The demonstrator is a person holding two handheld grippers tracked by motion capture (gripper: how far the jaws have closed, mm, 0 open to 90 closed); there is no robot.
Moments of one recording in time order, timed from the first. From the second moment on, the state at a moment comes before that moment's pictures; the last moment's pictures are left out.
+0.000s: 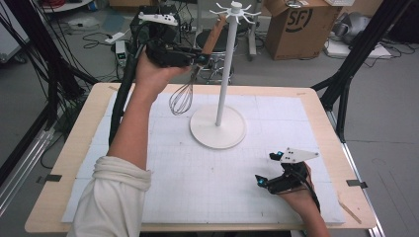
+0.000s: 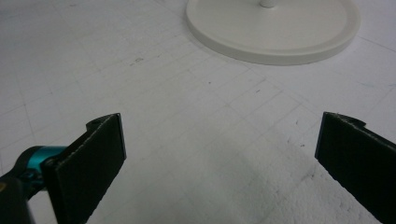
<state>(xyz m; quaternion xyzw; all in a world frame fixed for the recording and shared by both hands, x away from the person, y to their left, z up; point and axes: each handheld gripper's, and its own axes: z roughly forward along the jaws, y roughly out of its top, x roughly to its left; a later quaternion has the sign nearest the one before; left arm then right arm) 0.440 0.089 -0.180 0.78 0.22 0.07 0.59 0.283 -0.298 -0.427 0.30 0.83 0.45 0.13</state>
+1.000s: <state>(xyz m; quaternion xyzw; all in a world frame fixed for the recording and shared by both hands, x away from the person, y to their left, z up) 0.436 0.089 -0.195 0.81 0.25 0.08 0.52 0.282 -0.296 -0.428 0.29 0.83 0.45 0.13</state>
